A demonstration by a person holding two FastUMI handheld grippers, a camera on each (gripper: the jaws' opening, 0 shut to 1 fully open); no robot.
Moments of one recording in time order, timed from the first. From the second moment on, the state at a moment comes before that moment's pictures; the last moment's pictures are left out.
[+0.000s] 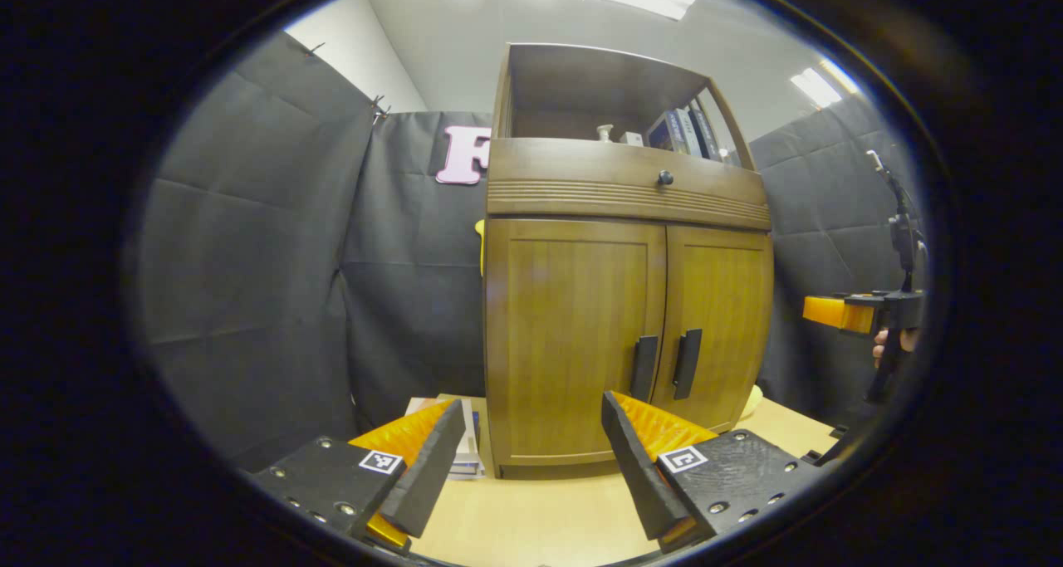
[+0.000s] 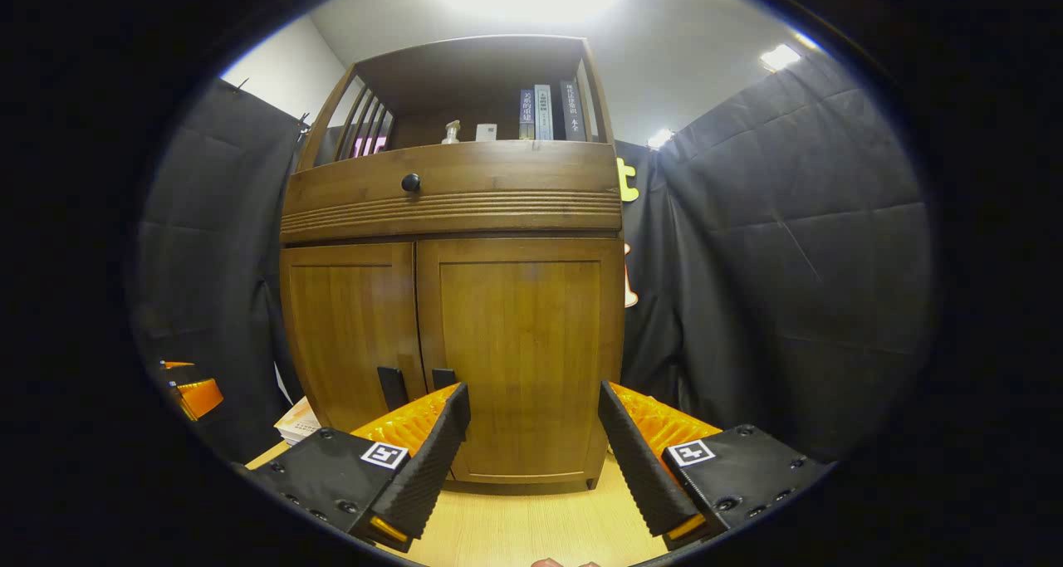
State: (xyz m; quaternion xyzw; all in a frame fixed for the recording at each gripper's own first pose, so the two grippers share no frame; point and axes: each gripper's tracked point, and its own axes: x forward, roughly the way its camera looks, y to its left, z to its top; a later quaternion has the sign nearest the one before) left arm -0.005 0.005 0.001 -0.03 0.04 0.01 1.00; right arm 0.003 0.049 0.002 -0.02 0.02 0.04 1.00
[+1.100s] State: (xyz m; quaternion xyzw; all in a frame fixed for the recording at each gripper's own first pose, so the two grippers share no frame) left arm -0.003 0.015 -0.011 -0.06 0.09 0.06 0.99; right arm 0.119 0.158 -0.040 -0.02 0.08 0.11 0.99
